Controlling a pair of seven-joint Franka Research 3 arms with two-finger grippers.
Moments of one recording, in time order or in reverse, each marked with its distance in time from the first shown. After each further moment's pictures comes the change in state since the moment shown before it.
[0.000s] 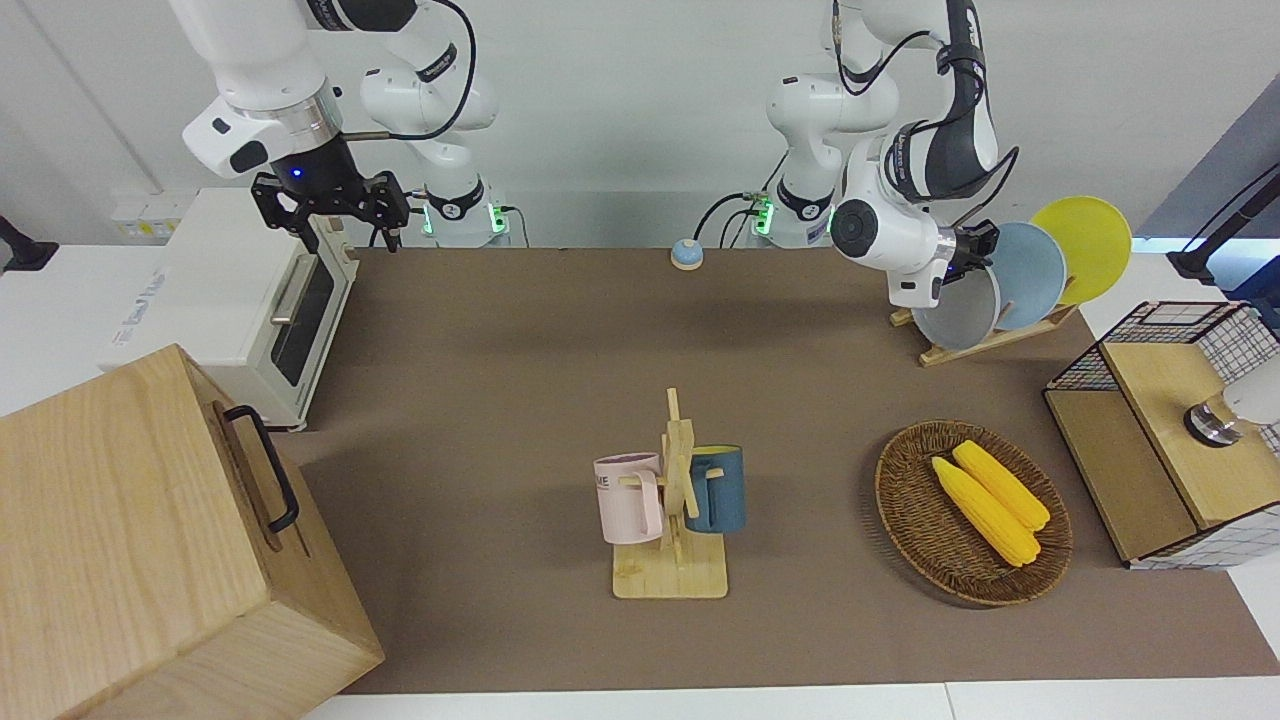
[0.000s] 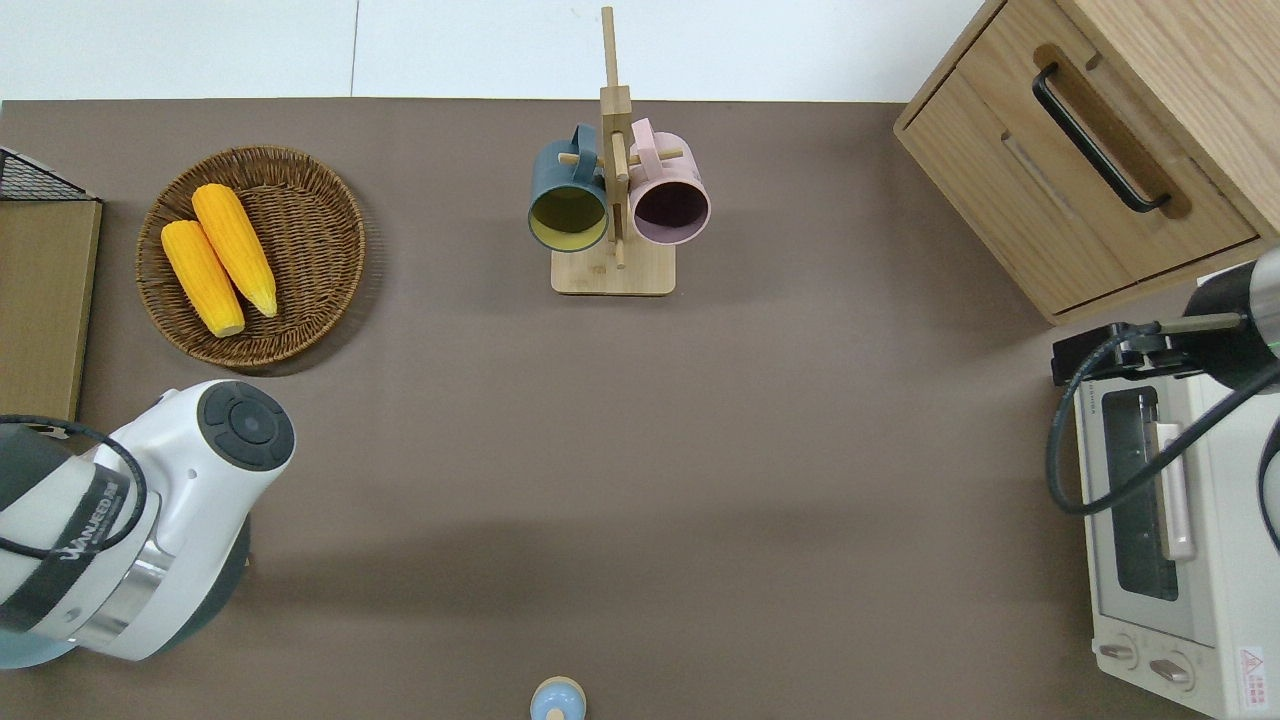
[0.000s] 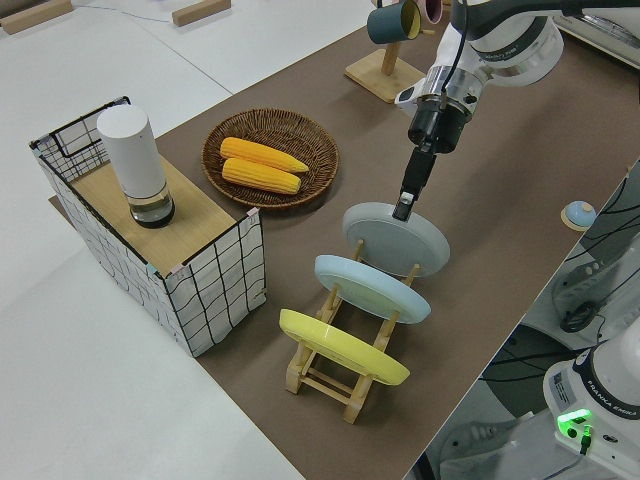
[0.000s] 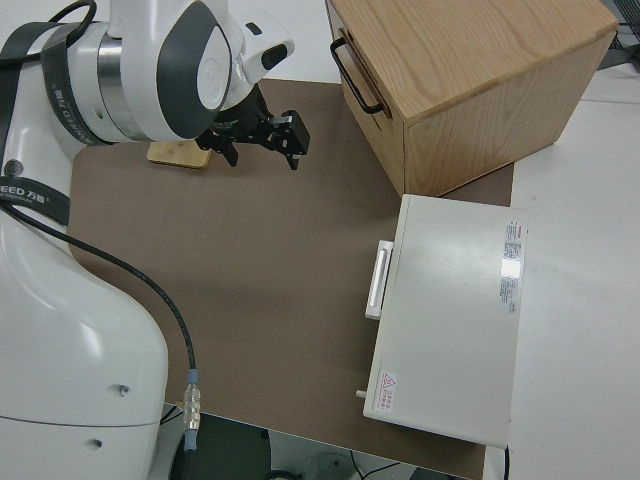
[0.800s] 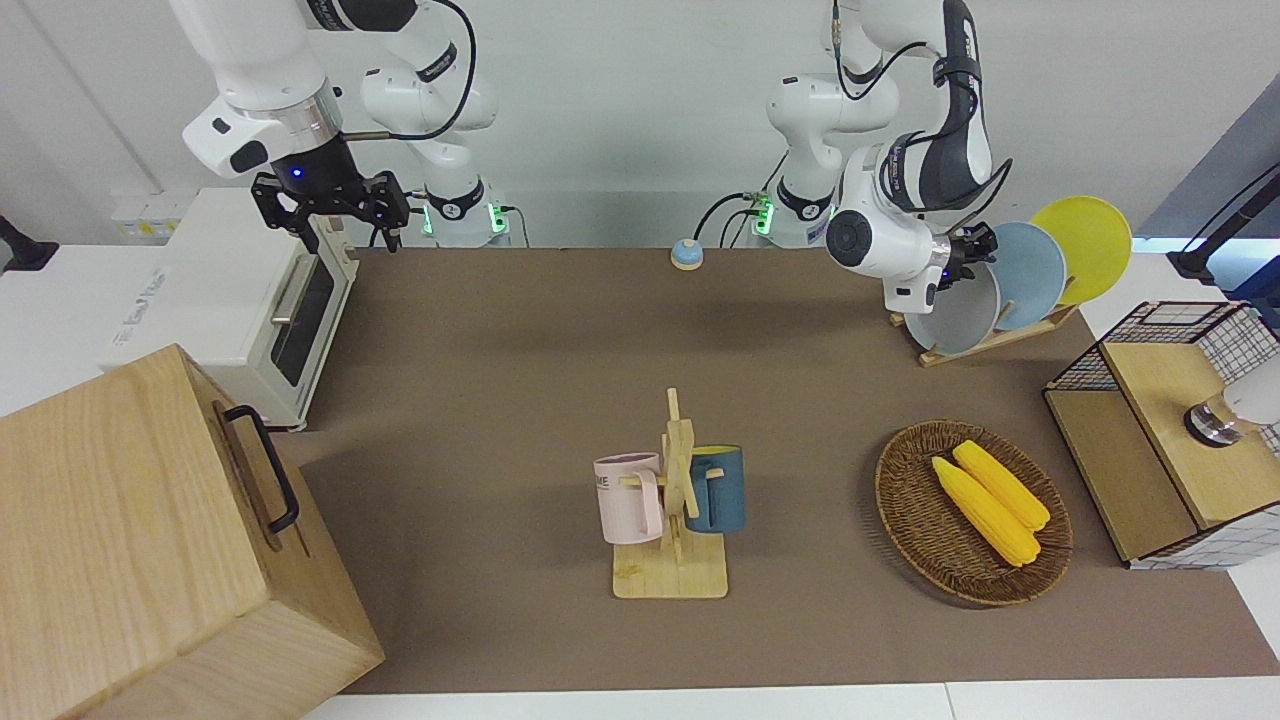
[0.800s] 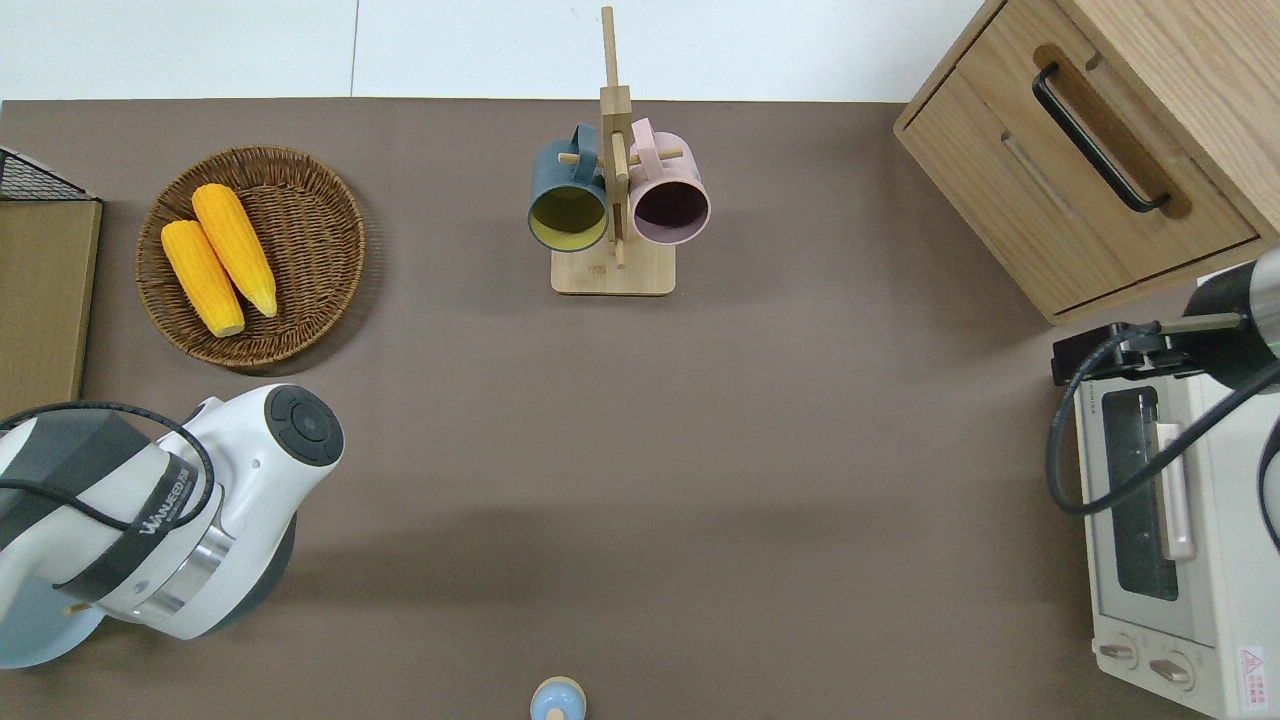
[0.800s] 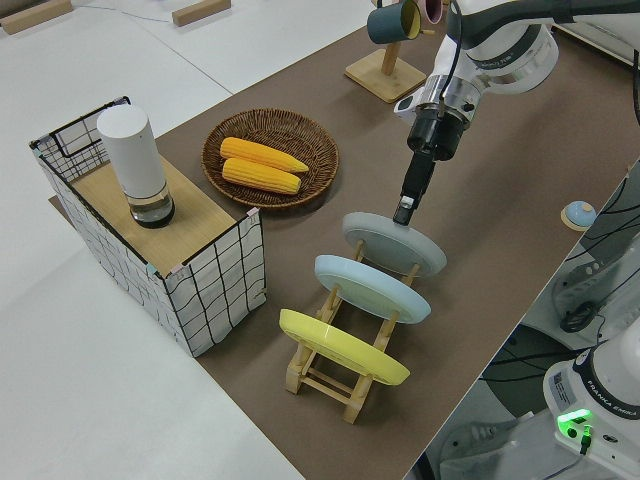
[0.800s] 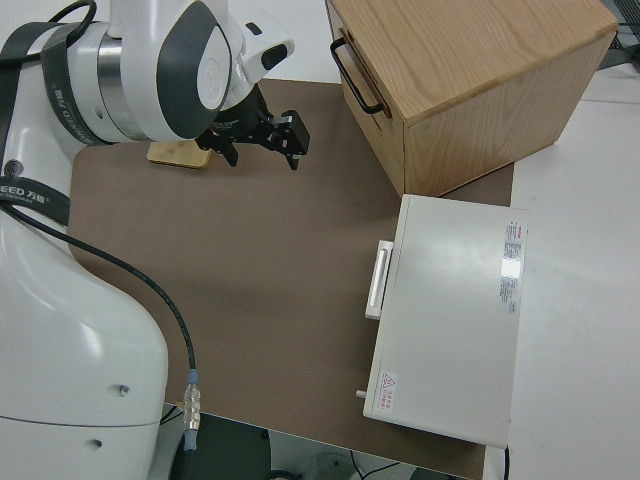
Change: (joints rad) left arm 0.000 0.020 -0.003 -0.013 0.006 -0.002 -0.010; right arm 0.000 0.000 0.000 0.000 0.000 0.000 0.000
